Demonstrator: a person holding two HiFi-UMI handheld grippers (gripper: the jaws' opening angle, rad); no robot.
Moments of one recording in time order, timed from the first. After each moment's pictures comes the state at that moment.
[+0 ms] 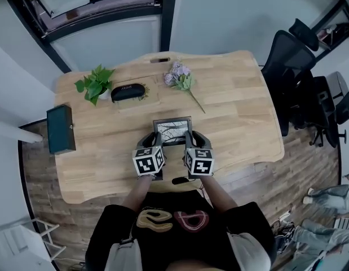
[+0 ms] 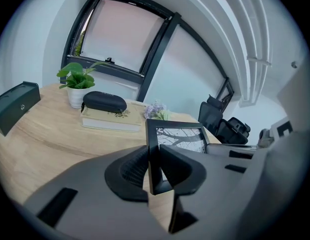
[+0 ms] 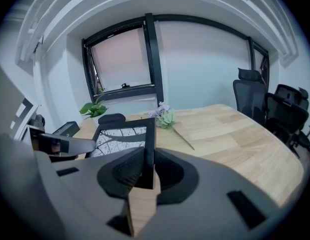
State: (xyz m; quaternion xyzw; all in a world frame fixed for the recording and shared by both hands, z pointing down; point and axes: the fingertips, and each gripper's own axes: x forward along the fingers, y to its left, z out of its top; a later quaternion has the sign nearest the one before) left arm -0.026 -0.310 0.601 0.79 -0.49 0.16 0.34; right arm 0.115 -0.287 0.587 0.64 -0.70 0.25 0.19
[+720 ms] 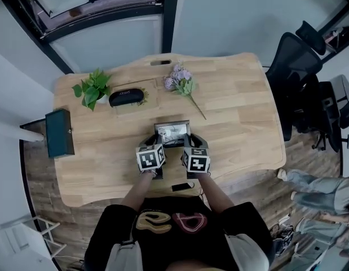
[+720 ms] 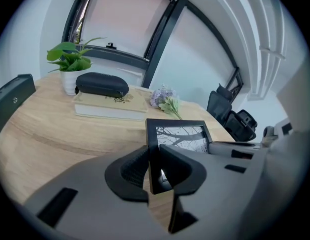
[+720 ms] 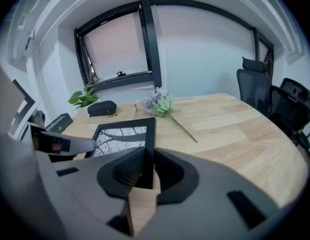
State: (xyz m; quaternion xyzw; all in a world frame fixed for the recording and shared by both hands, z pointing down) left arm -0.011 -0.342 0.654 0.76 -0.50 0.21 0.37; right arm 0.128 -0.321 0.642 0.63 -0.69 0.29 0.23
